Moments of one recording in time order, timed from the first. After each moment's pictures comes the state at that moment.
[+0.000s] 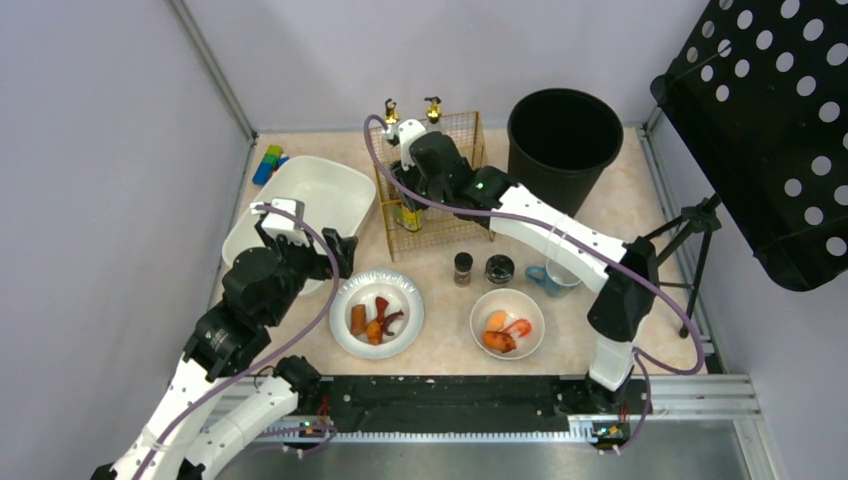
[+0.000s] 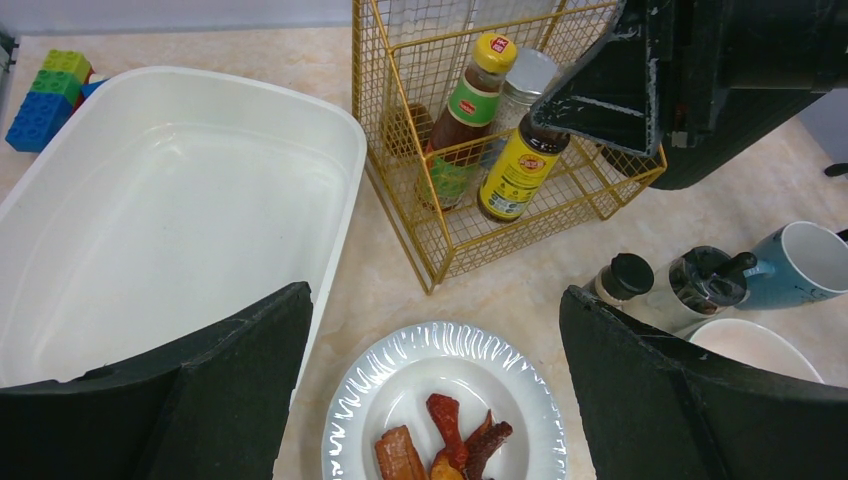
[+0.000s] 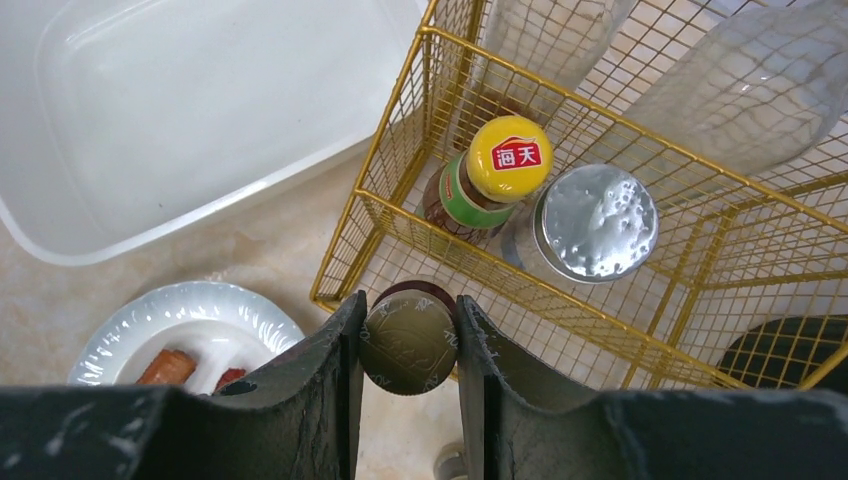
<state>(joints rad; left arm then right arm) -0.59 0.56 0.91 -0.55 -0.28 -0.24 0.89 1.81 1.80 -0.53 0.17 0.08</state>
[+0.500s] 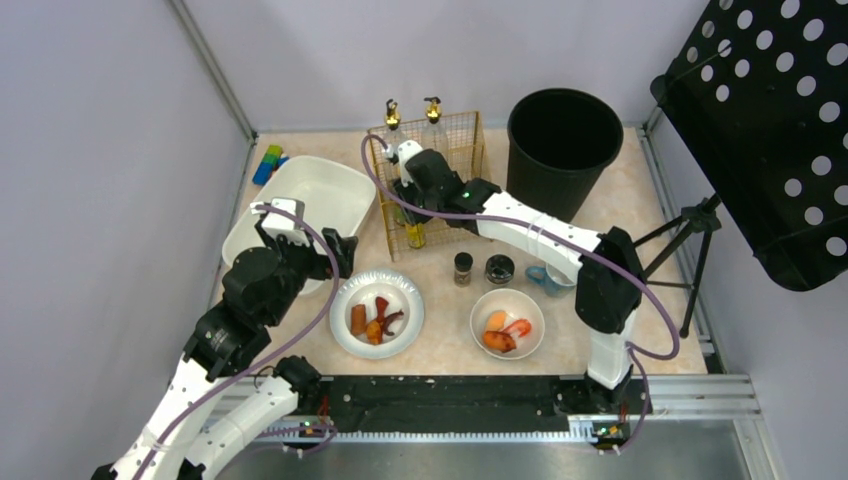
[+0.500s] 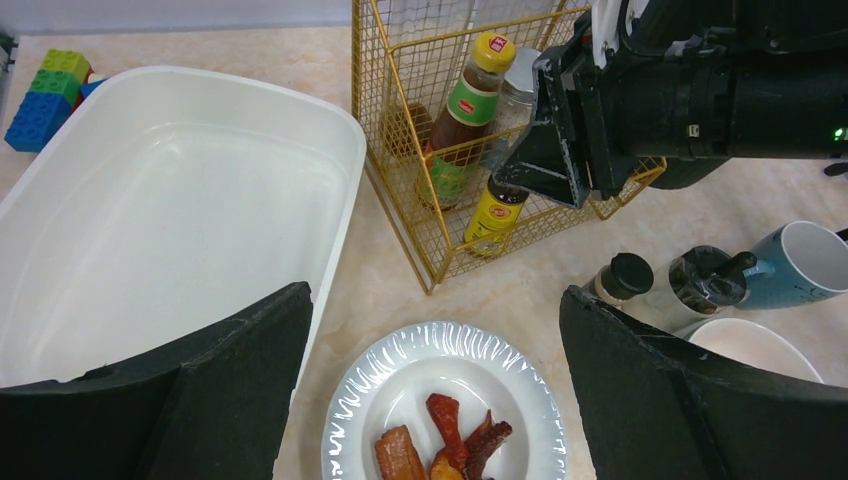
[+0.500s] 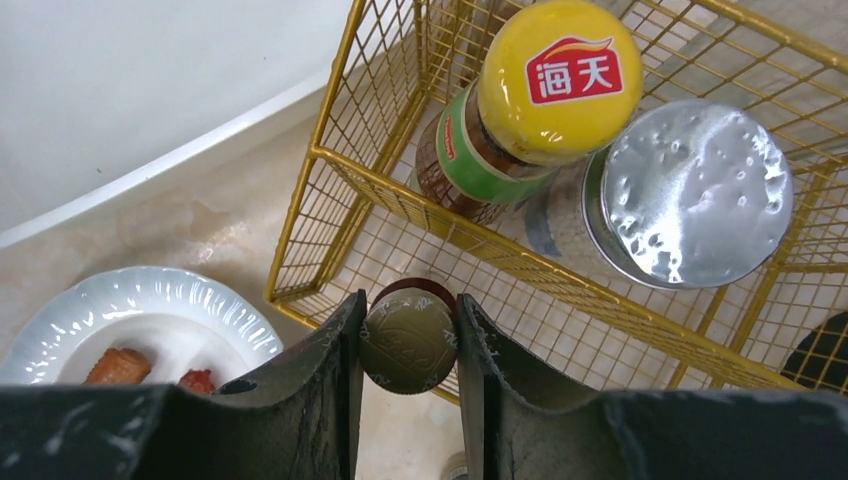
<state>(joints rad) -0.58 0.56 0.91 -0.55 -0.28 -0.24 0.87 1.89 1.69 -0.45 0.14 0.11</state>
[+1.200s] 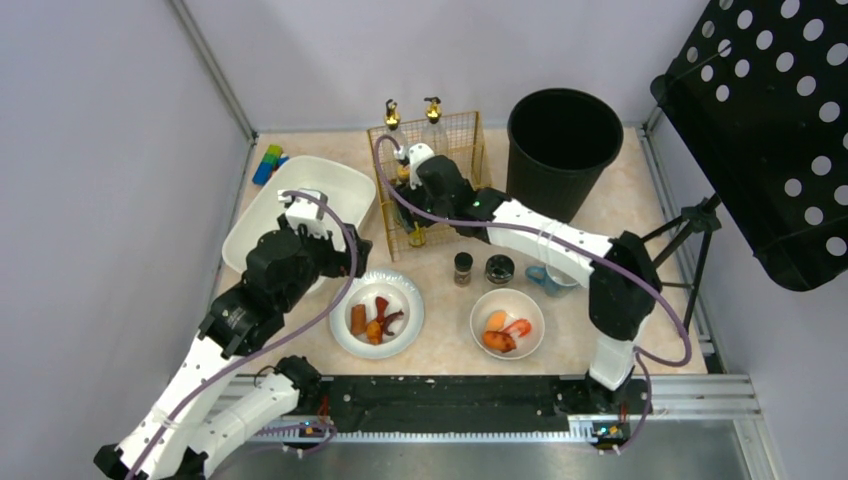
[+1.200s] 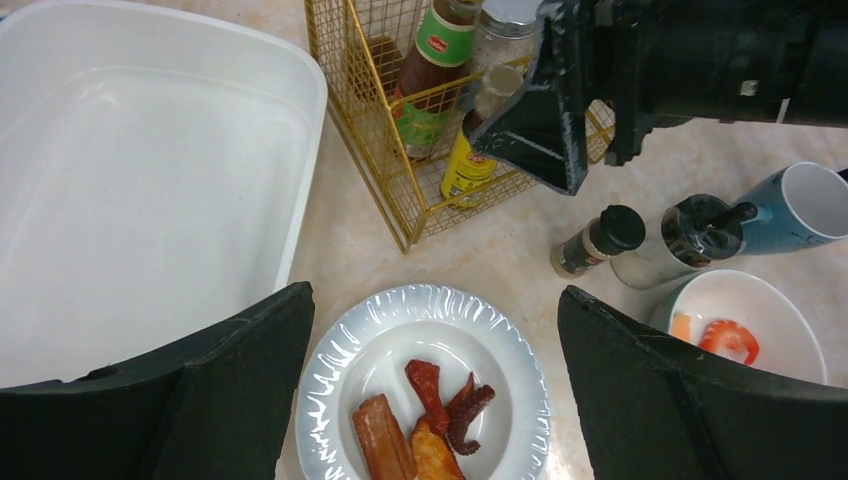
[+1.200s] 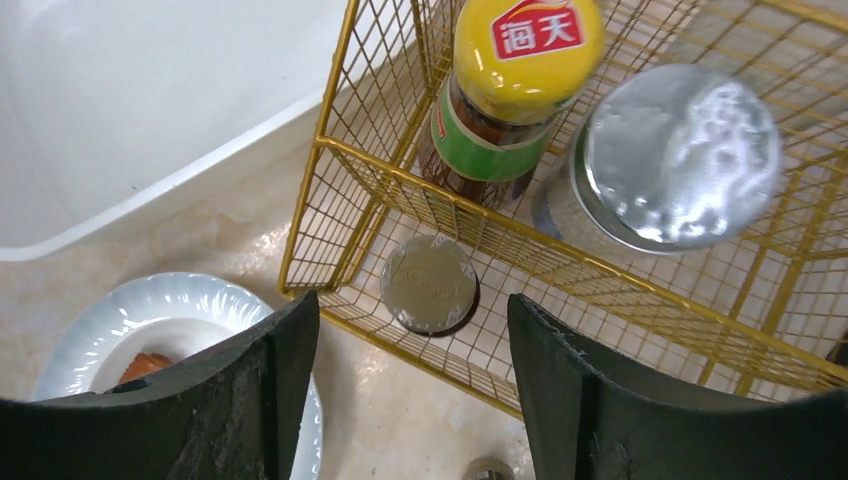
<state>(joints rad) -0.58 0.66 0.93 -0.59 -0.21 -0.27 0.86 1.83 1.54 -0.30 0.12 0.16</state>
